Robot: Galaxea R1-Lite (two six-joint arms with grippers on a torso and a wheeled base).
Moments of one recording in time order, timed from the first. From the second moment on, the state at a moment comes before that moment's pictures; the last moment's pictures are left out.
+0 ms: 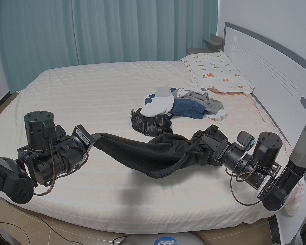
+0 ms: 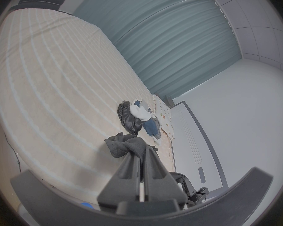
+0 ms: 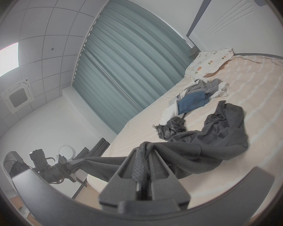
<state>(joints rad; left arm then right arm) -0.41 1.64 -0.56 -0.80 0.04 -1.02 0.52 2.00 -0.44 -1.55 0.01 0.70</state>
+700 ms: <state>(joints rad) -0.39 1.63 -0.55 -0.80 0.04 -1.02 0.56 1.99 -0.47 -1.55 0.01 0.69</state>
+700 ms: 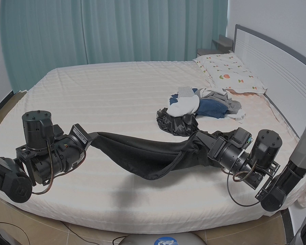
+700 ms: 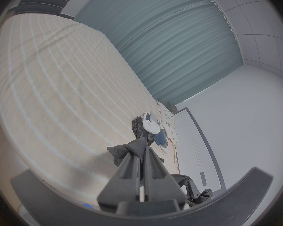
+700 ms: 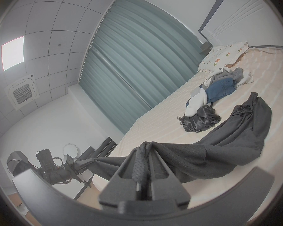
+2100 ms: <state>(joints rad) -0.39 1.59 -0.54 -0.79 0.04 -1.02 0.62 1.96 -0.52 -1.55 0.00 0.62</state>
